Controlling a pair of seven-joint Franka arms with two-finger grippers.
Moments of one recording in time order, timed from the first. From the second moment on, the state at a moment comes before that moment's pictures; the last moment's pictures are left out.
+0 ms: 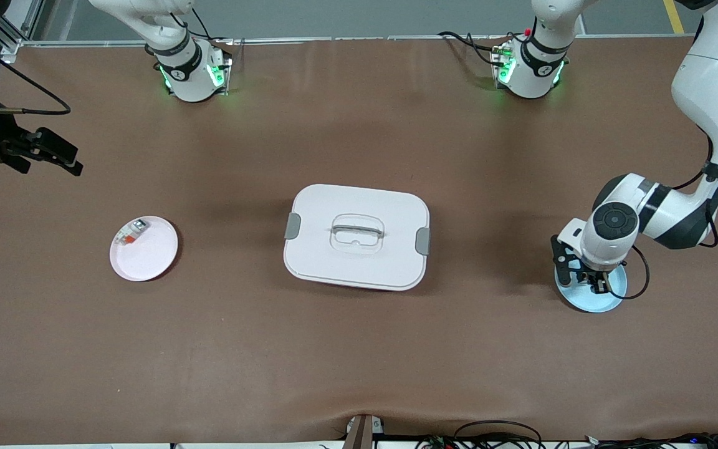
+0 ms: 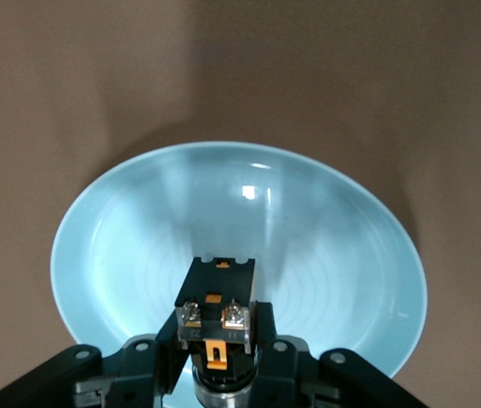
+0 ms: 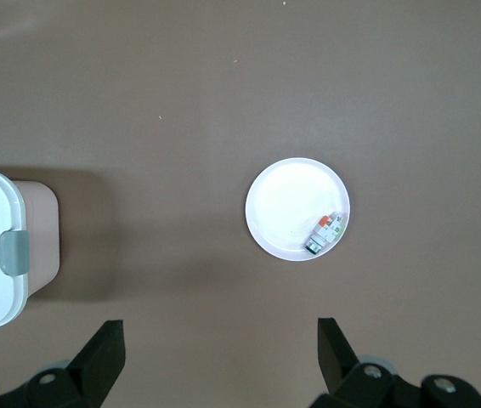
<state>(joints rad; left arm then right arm) 0.58 0.69 -0.65 -1.89 1.07 2.27 0.83 -0.08 -0.05 0.10 -1.63 0.04 1.61 0.11</state>
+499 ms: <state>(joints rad) 0.58 0.69 -0.66 -1.83 1.02 2.28 0.82 -0.08 -0.05 0.11 -1.63 0.04 1.61 0.10</state>
